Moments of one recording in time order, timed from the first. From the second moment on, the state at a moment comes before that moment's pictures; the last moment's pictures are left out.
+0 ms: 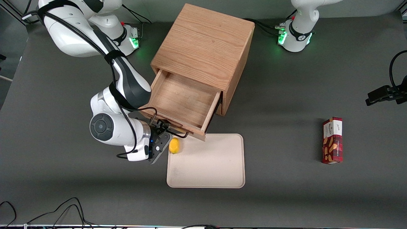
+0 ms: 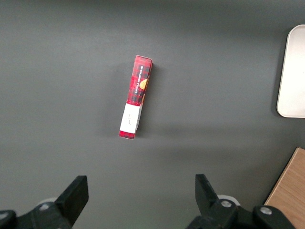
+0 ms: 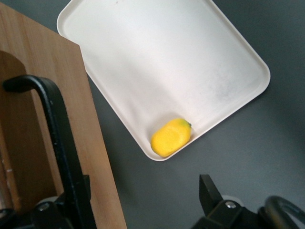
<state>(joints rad) 0.19 0.71 0.31 -1.21 0.04 1.86 -0.45</state>
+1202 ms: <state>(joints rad) 0.18 0.82 0.29 -1.03 0.04 1.82 -0.47</state>
